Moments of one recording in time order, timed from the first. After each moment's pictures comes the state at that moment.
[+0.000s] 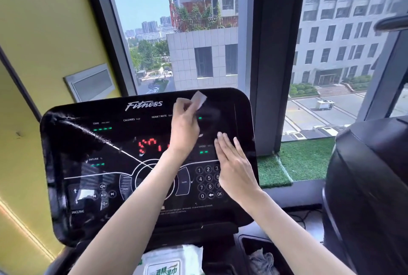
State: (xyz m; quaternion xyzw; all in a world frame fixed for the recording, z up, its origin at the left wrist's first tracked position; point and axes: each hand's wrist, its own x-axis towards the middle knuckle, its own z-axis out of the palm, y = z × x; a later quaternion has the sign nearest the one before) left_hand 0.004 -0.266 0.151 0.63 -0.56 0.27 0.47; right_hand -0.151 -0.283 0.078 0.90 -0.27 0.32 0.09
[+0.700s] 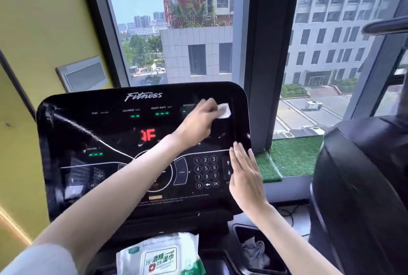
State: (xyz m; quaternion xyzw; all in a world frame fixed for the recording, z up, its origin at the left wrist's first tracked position) left_hand -0.007 -0.269 0.152 0.55 -0.76 0.23 0.26; right_hand -0.184 -0.269 0.039 0.87 -0.33 0.37 0.03
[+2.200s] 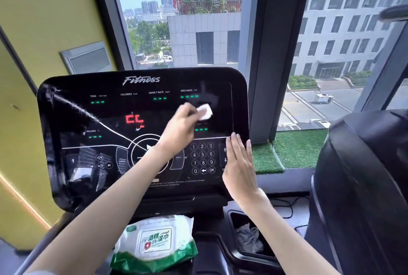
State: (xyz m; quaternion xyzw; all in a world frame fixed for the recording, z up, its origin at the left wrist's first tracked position) left_hand 0.007 -0.231 0.103 0.60 -0.68 0.23 0.35; right_hand -0.179 -0.269 0.028 0.87 -0.35 0.36 0.02
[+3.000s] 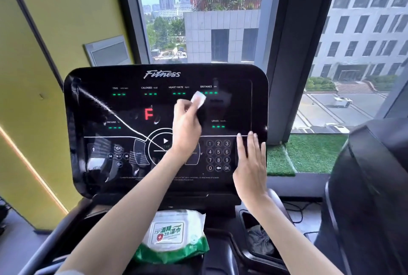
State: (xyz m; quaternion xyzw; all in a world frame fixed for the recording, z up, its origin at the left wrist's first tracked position) left_hand 0.004 -0.223 0.092 0.68 -0.49 0.26 0.48; right_hand -0.166 -0.258 0.023 0.85 -0.38 0.36 0.01
